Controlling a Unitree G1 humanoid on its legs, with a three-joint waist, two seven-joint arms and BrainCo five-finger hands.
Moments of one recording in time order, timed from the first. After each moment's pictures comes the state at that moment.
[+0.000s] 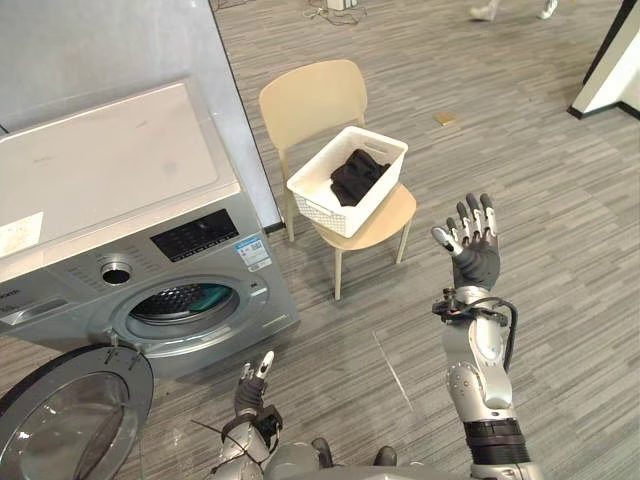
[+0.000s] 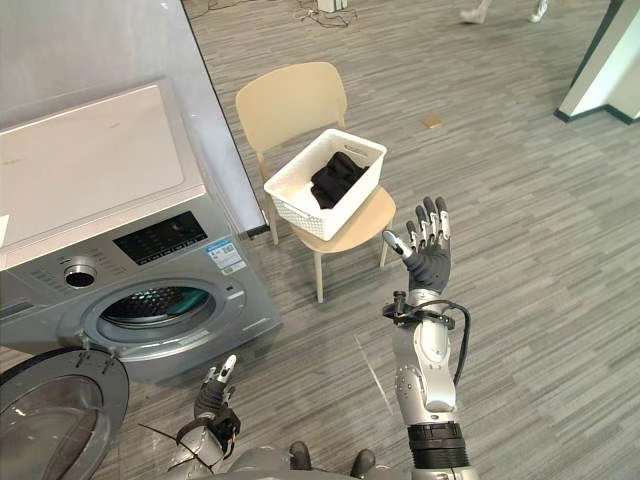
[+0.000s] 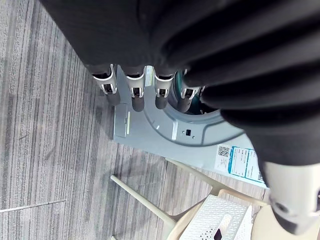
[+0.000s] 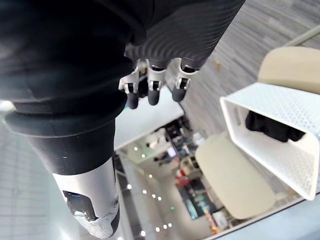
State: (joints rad) left arm 0.22 -0.02 -0.02 0.49 -0.42 -0.09 0.14; right arm -0.08 0.00 0.03 -0.08 0.41 -0.26 -0.19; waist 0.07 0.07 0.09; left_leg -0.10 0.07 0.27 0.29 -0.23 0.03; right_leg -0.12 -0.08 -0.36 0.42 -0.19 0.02
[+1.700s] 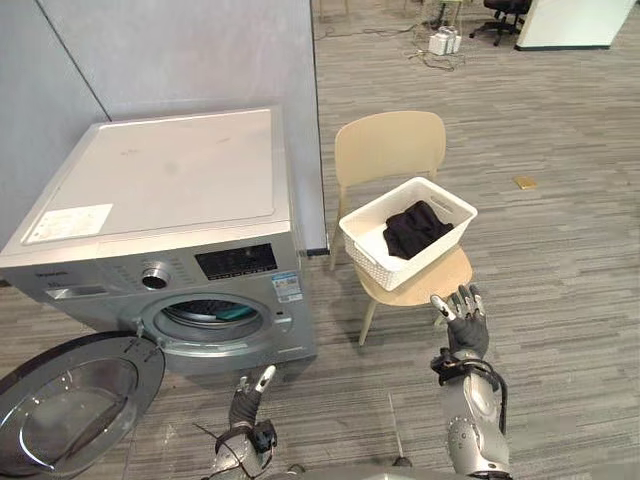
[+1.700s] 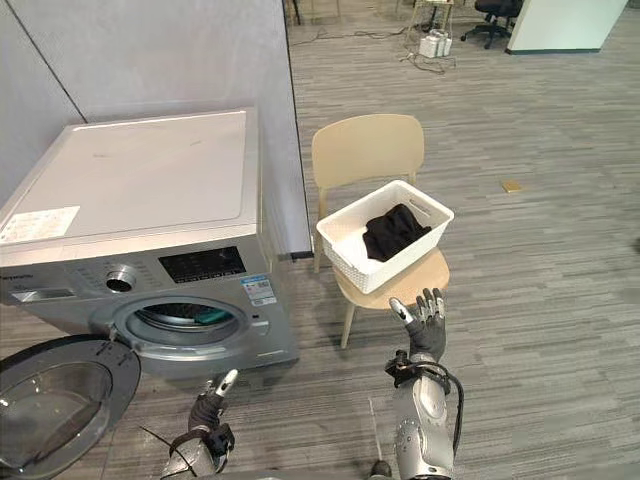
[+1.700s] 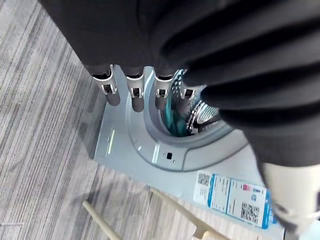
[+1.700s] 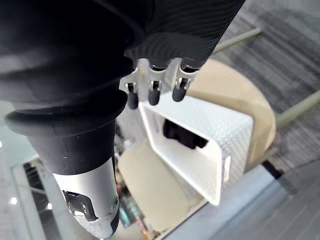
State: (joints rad) left arm 0.28 -0.01 0.00 0.46 -0.34 -0.04 0.19; right arm 0.14 0.07 -0.06 0.07 0.47 -0.17 -0.26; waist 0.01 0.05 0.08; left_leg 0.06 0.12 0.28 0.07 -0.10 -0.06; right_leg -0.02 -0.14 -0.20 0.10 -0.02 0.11
